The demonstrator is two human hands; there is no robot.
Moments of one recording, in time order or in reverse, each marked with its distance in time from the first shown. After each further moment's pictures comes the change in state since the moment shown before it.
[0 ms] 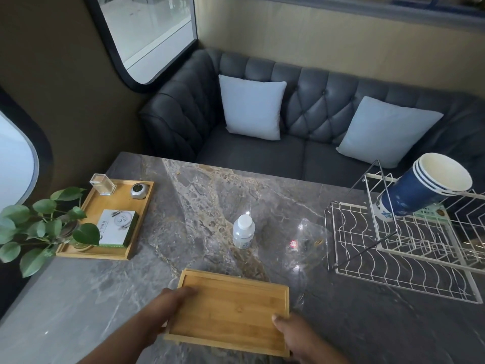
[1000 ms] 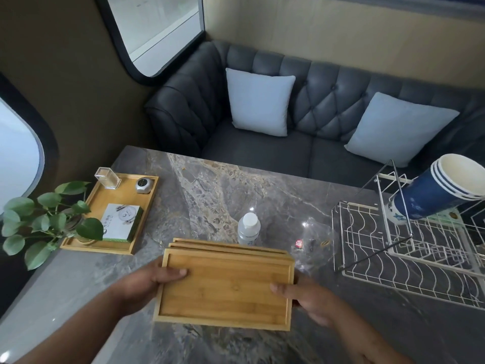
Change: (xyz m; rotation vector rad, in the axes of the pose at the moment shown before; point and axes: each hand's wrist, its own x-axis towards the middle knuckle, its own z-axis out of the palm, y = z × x) left_hand -0.022 0.040 -0.054 -0.162 -0.477 0.390; right_hand -0.009 -0.074 -0.062 0.237 -0.422 -0.295
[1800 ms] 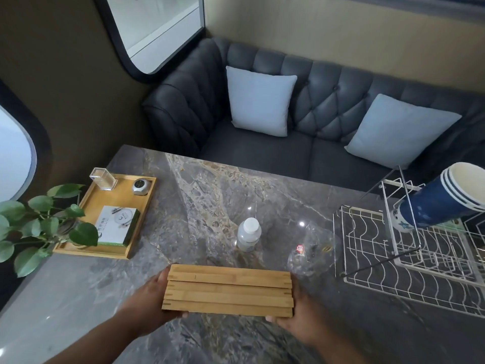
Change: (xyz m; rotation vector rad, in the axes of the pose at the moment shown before) left_hand 0.022 -0.058 -0.019 1.136 0.346 0.280; right_hand 0.009 0.038 0.005 -0.831 0.341 -0.306
